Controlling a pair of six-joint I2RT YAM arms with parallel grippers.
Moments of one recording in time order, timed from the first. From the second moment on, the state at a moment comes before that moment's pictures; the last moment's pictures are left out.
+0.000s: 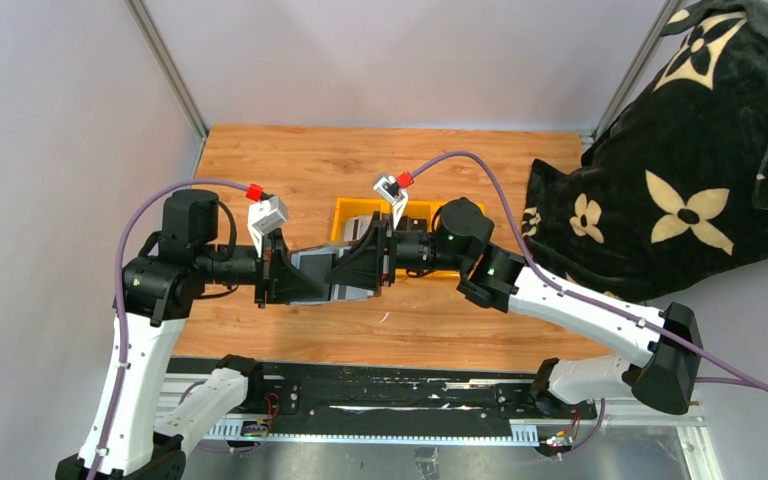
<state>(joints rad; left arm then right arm) -0.23 0.85 1.29 -1.13 1.12 0.17 1.03 1.26 1.09 0.27 -0.54 0.71</state>
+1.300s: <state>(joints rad) -0.23 0.86 1.32 -1.13 1.35 0.11 1.03 1.22 0.95 0.69 -0.66 0.90</state>
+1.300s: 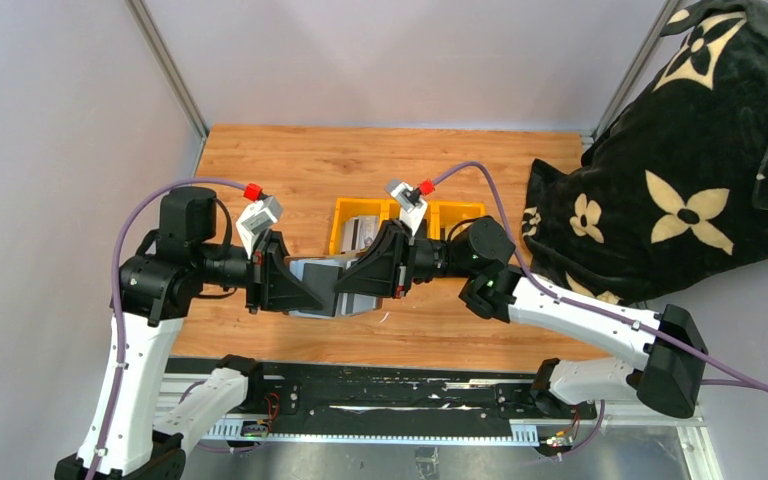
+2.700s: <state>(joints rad) -0.23 0.86 1.36 -1.13 1.26 0.08 1.04 1.22 0.88 0.73 -0.66 0.92</state>
